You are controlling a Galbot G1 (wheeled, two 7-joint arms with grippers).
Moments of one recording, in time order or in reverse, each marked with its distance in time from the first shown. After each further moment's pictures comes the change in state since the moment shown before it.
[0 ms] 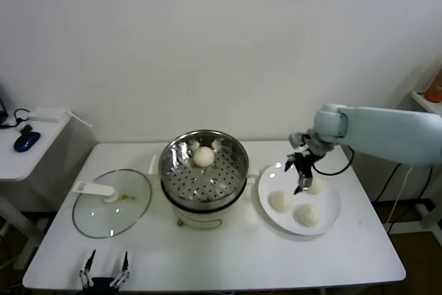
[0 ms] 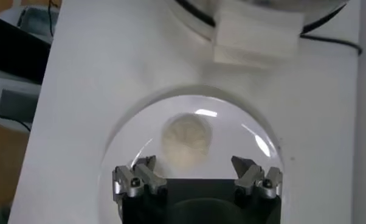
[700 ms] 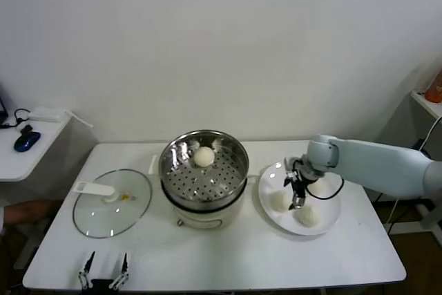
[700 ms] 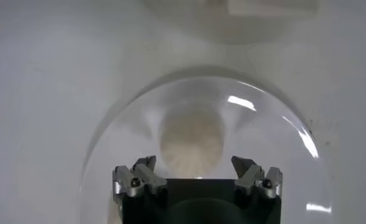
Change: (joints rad) left arm 0.004 -0.001 -0.006 0.003 0.012 -0.004 -0.002; right arm -0.251 -0.020 0.206 -0.058 -0.106 -0.117 0.109
